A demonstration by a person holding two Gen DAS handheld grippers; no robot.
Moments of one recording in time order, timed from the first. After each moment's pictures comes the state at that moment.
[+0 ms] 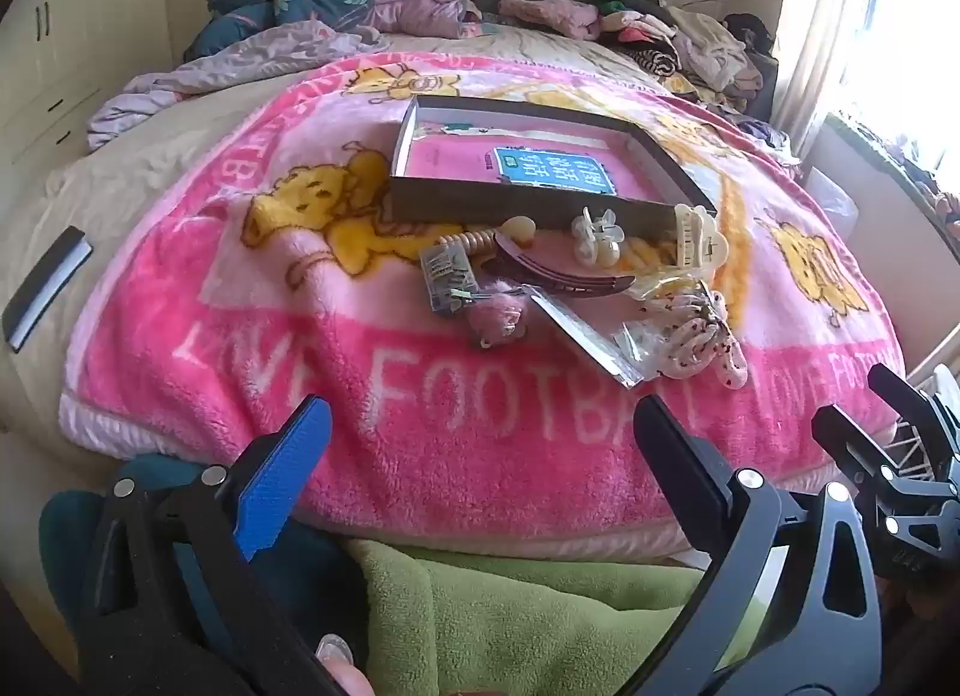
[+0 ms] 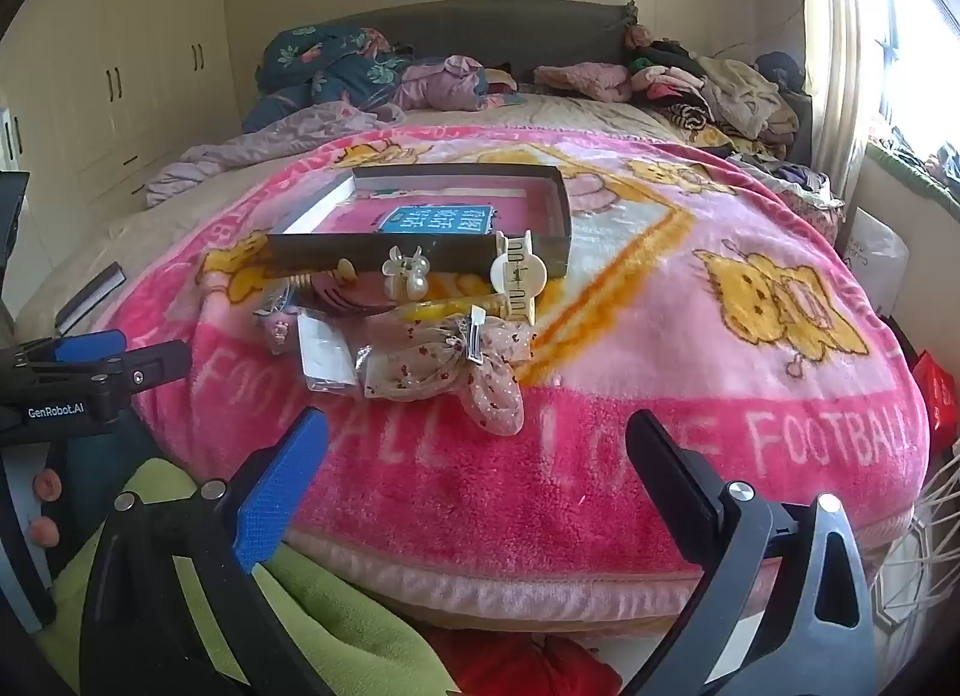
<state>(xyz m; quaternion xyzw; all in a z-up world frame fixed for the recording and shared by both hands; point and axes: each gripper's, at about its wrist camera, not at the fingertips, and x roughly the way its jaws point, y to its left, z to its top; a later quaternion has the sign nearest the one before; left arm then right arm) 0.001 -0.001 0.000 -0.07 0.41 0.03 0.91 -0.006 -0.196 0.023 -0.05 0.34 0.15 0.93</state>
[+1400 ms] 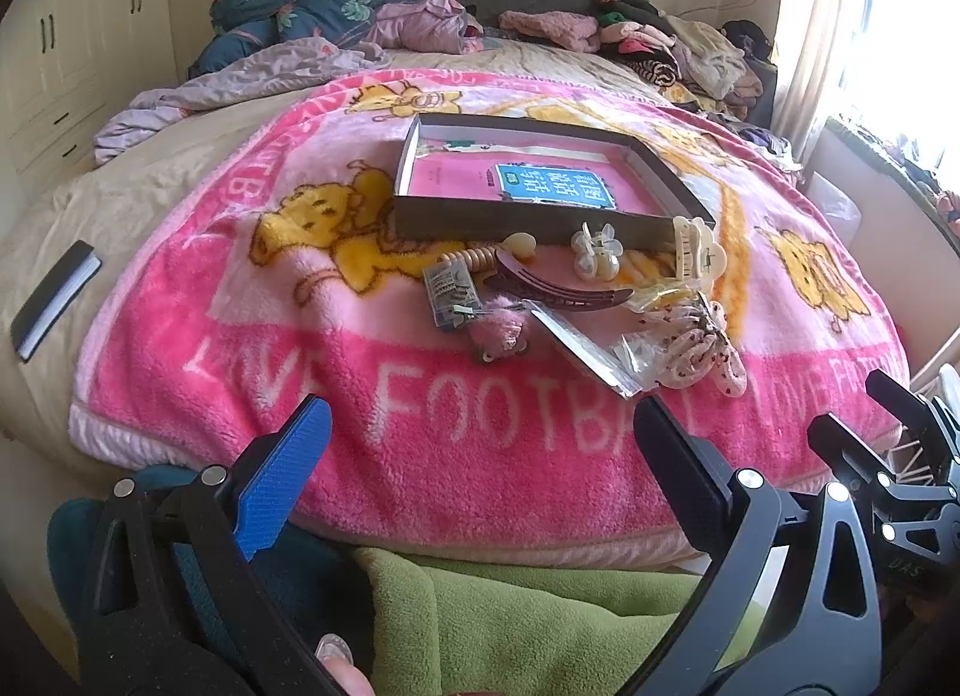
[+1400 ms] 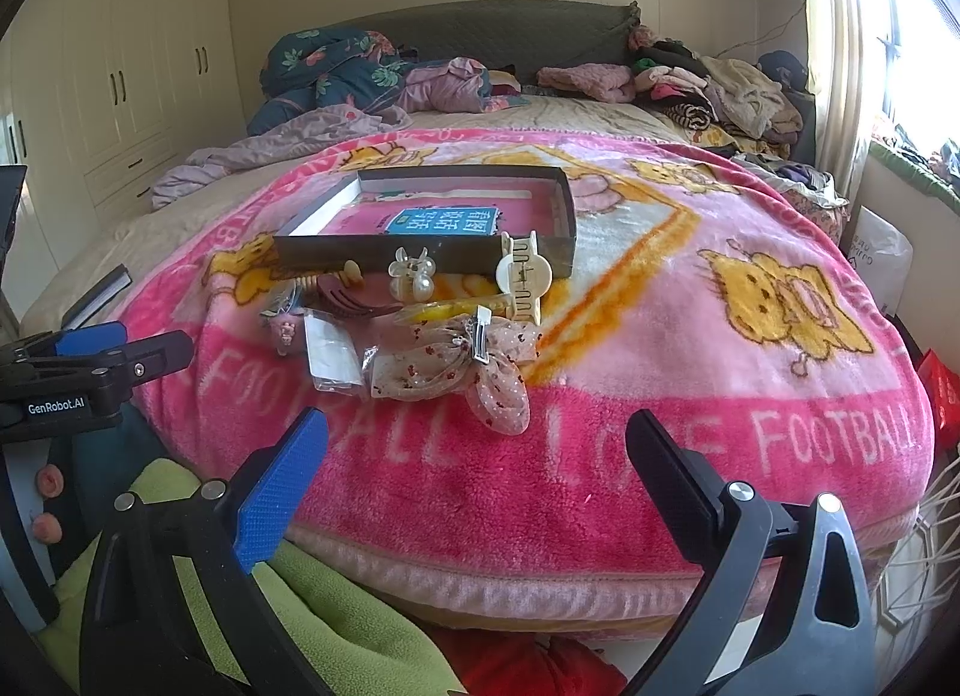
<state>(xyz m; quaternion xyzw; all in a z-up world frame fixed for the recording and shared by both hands) -0.001 0.000 0.013 -0.06 0.39 0.04 0.92 -0.008 -0.196 0.024 -0.04 0.34 0.15 0.93</state>
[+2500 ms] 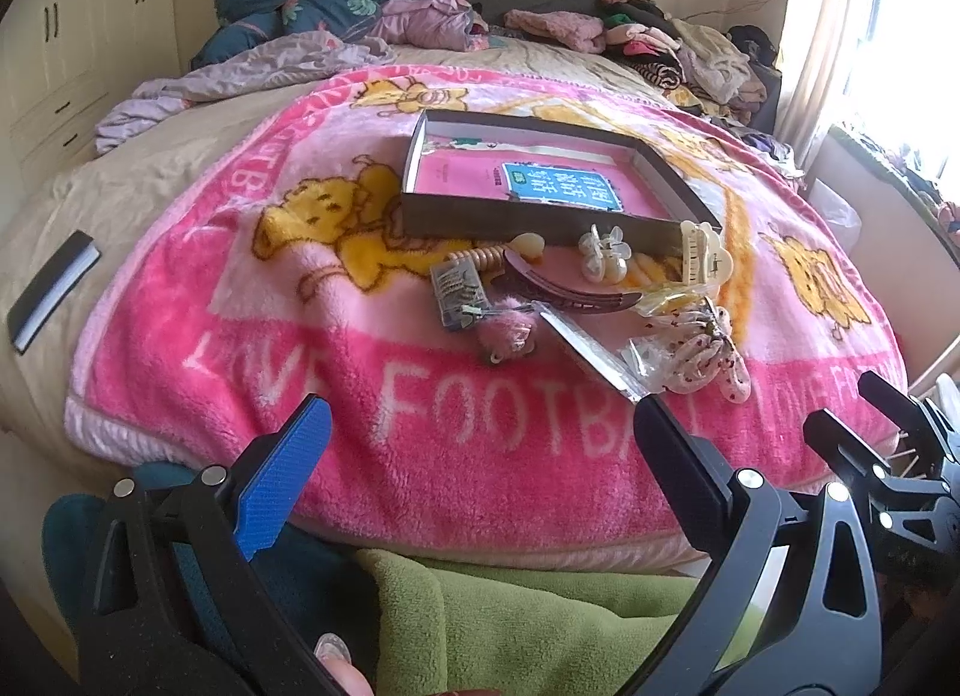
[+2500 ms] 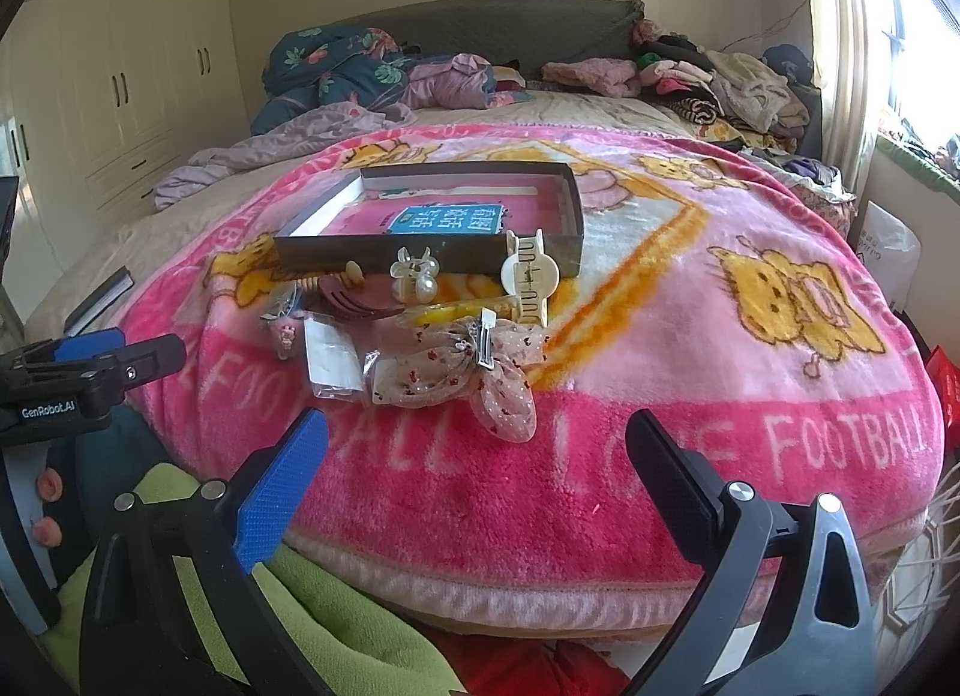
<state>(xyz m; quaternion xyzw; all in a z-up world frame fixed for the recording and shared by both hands) 0.001 0.007 0.011 -0.07 0.40 0.04 0.91 0.003 -0.195 0.018 -0.04 0.35 0.16 0.92</state>
